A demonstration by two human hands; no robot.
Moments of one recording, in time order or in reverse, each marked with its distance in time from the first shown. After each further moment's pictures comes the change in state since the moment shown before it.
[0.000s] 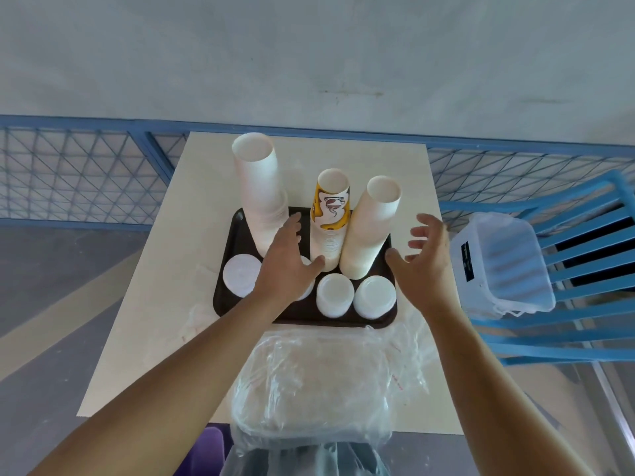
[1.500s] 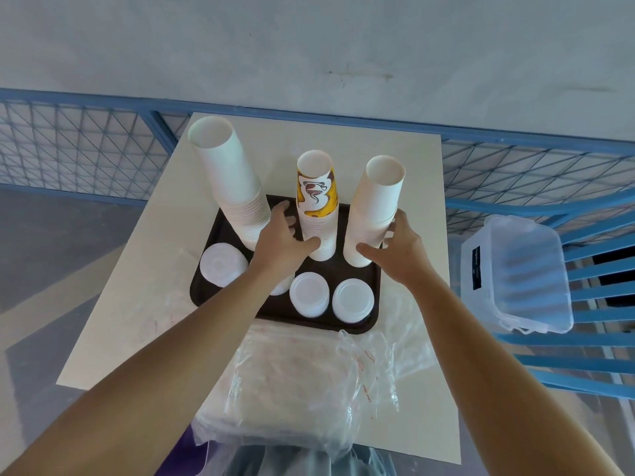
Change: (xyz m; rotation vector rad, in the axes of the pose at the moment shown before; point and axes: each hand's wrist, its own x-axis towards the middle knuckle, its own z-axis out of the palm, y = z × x) left_hand 0.044 0.025 0.050 -0.094 0.052 -0.235; right_hand 0.092 0.067 0.012 -0.094 -0.412 -0.041
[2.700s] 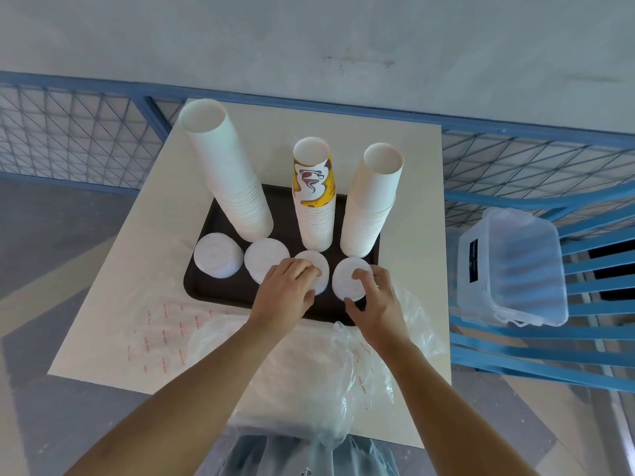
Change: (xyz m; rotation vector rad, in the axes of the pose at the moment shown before) left_hand -0.055 -0.089 0.044 0.676 0.020 0.582; right_hand -0.087 0.073 0.077 -0.159 0.066 -0.273
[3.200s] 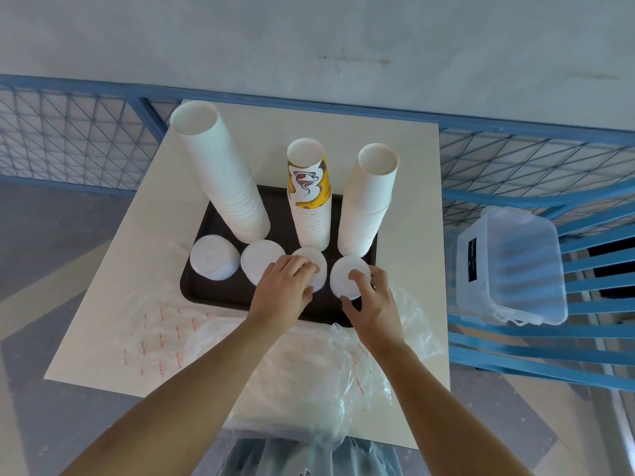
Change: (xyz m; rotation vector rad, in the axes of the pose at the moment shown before) left_hand 0.010 0.001 0.000 0.018 -0.010 -0.036; right_hand 0.001 0.004 0.009 -0.045 0.053 -0.023
